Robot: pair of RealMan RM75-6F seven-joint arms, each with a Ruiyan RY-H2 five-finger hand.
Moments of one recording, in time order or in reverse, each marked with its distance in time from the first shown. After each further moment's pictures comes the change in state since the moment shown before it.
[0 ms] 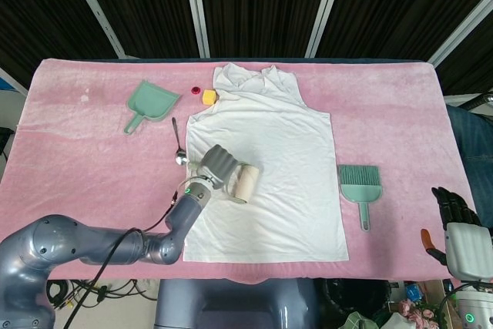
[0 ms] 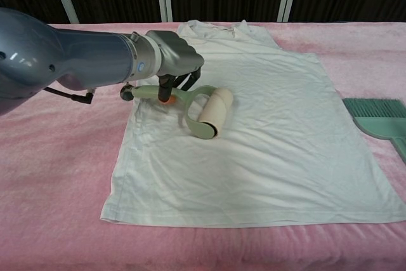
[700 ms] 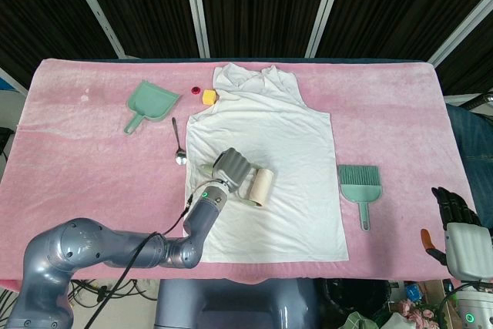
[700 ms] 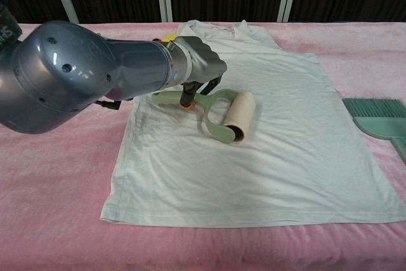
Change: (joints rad) left arm -0.063 -0.063 -0.018 0.045 -0.102 0.033 0.098; right arm 0.000 0.000 0.001 -0.003 0.002 0.001 0.003
